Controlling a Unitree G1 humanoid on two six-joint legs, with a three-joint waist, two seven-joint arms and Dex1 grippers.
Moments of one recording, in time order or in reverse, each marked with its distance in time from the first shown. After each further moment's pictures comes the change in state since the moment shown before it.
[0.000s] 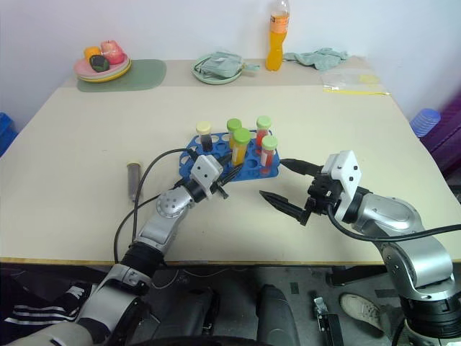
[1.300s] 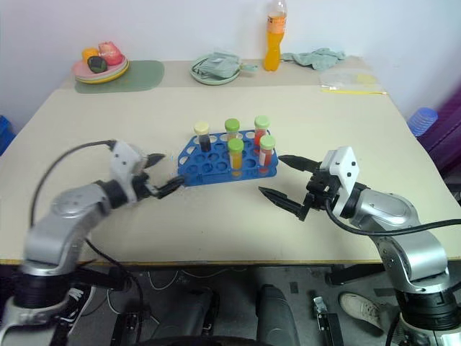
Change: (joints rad) left arm 0.208 0.572 0.381 -0.866 -0.484 1.193 -0.158; right arm -0.045 0.021 0.033 0.046 -0.031 -0.025 0.038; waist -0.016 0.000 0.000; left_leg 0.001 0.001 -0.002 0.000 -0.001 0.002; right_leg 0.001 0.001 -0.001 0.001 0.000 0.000
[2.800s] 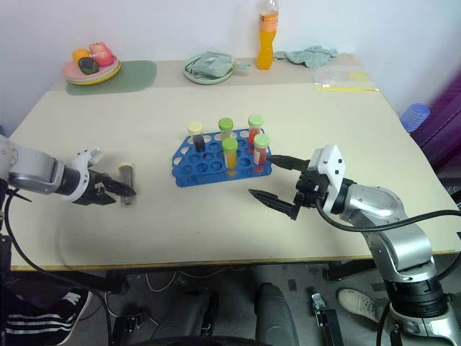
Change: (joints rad) left arm -0.594 0.308 -0.289 1.069 -0.937 0.713 0.725; right arm -0.069 0.016 0.054 0.041 -0.019 -0.016 0.042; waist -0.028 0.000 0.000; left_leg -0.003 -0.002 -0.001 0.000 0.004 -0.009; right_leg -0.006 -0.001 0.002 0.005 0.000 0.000
